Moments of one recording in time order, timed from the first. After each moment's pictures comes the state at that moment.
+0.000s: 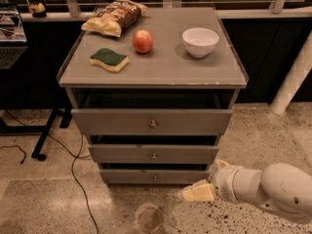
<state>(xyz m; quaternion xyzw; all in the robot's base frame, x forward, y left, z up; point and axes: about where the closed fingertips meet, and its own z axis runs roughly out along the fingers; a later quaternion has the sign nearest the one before) 0.435 -0.152 0.621 -0.27 0.88 0.20 0.34</state>
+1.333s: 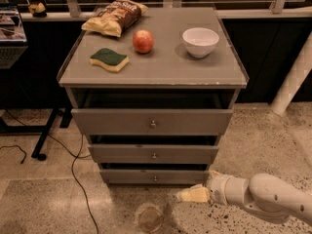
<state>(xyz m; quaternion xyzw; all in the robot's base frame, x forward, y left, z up) 0.468 -0.160 0.504 -0.22 0.88 0.26 0.34</state>
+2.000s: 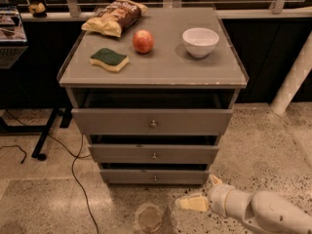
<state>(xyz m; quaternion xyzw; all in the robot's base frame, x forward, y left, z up) 0.452 -0.155 0.502 -0.21 0.86 0.26 0.39</state>
